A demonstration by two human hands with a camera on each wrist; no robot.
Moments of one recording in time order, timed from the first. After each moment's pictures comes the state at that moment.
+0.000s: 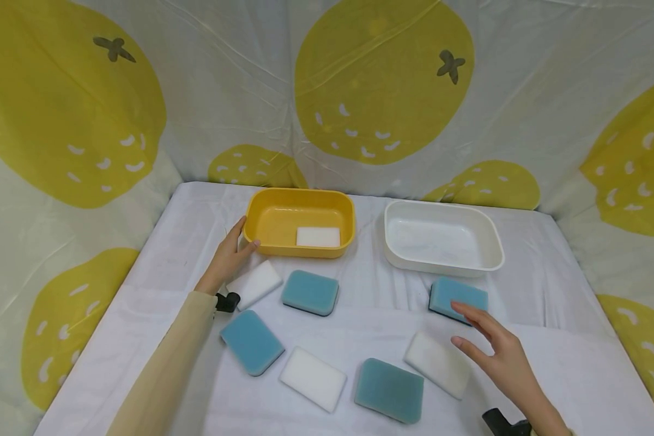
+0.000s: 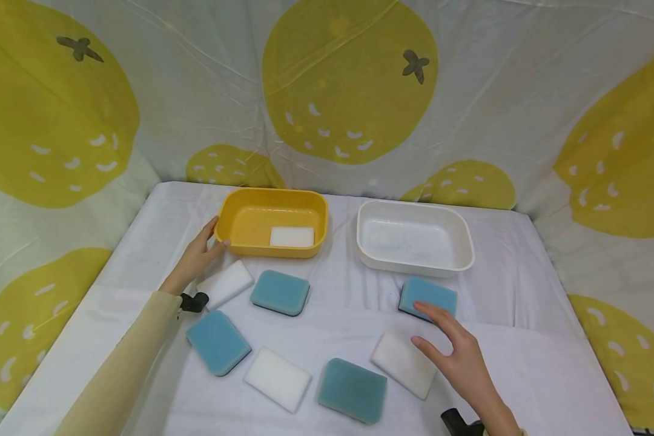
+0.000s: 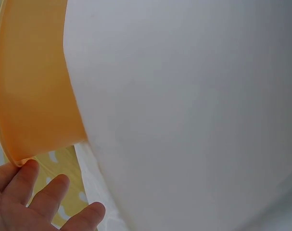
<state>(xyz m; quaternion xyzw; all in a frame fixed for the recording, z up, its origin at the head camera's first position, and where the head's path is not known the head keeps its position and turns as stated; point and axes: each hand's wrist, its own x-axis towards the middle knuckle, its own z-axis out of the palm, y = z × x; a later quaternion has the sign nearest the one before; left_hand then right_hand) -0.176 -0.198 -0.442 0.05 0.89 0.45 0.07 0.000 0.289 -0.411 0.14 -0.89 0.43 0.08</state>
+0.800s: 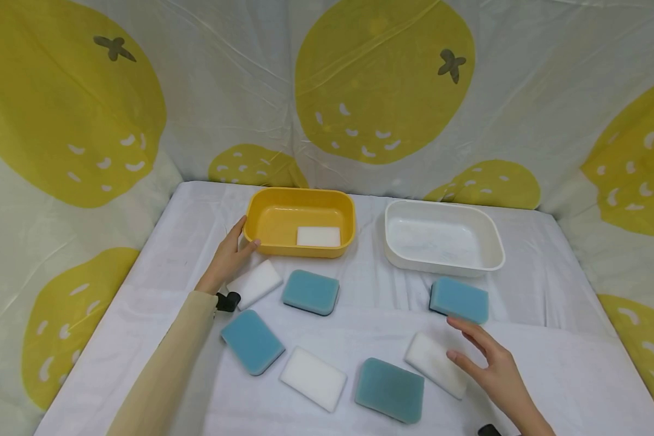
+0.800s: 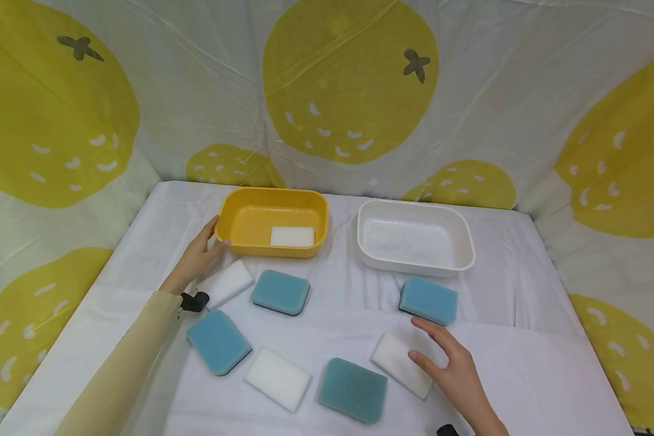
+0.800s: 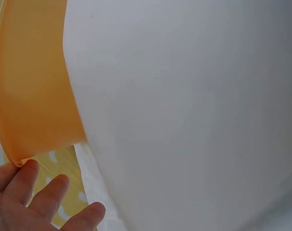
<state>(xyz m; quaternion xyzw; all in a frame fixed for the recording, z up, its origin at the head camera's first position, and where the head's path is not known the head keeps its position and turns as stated) -0.177 -0.198 -0.443 0.05 0.89 0.45 0.06 0.016 0.286 -0.434 0.08 -0.90 0.43 0.04</state>
